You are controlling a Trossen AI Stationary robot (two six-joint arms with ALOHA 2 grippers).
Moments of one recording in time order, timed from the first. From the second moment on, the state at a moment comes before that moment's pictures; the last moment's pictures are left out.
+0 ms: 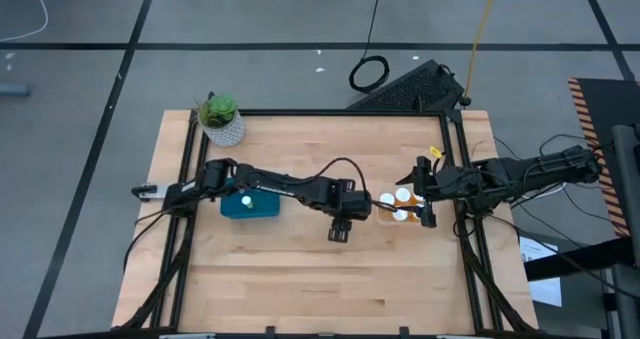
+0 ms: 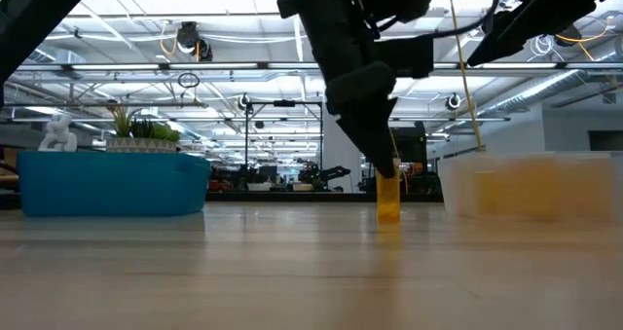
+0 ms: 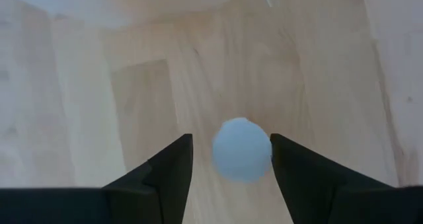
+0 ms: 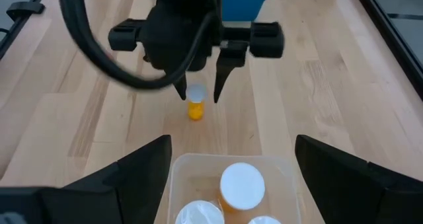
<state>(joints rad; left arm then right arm) -0.08 2.27 1.91 -0.79 -0.09 0.15 0.19 0.73 0.66 -0.60 0.19 0.09</state>
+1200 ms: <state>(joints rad) -0.10 2.14 1.91 -0.94 -0.10 0.02 0.19 0.73 0.66 -0.60 0.19 0.08</state>
